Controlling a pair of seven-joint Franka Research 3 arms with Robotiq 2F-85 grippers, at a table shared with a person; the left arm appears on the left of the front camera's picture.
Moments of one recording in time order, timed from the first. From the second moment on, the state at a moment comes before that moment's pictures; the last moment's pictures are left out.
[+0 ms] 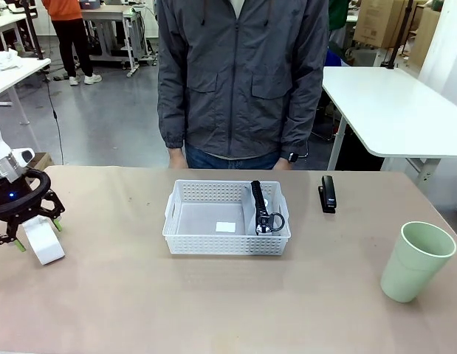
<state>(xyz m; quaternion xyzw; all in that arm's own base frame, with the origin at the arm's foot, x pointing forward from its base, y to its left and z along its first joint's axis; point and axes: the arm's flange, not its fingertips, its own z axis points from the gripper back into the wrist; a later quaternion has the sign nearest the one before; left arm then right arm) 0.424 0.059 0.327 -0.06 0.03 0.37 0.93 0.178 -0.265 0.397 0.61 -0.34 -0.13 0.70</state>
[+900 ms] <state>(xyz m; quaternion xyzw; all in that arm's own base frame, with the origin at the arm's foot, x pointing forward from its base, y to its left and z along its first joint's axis) 0.415 0.056 0.371 -0.11 0.01 0.34 0.93 0.178 -0.265 0.397 0.61 -0.34 -0.12 0.70</state>
